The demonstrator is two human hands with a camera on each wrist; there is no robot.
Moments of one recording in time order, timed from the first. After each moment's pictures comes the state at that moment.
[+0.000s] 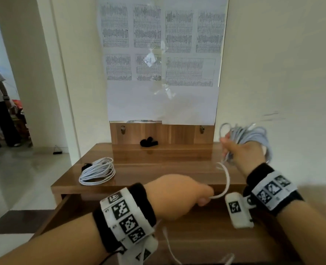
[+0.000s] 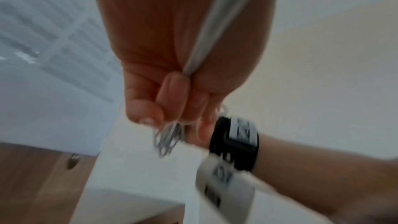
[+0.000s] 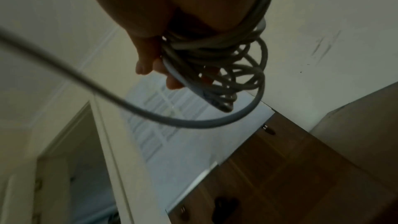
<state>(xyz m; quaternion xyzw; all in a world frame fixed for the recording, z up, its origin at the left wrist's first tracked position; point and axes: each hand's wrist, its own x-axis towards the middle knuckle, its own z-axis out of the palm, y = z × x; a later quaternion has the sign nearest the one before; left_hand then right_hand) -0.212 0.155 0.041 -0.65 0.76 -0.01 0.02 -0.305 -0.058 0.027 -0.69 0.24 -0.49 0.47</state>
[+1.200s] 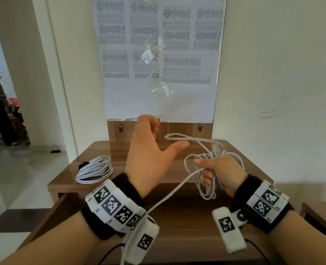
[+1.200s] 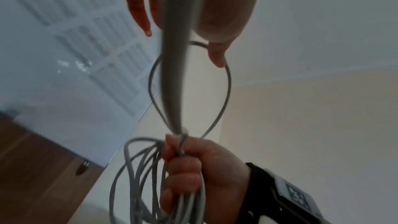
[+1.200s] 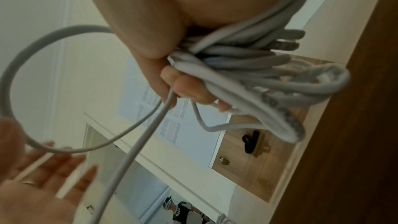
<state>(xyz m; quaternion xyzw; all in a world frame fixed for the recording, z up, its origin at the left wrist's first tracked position) -0.182 0.156 0.046 -0.65 0.46 -0.21 -0.56 -0.295 -0.018 0.004 -0.65 0.18 -0.24 0.69</state>
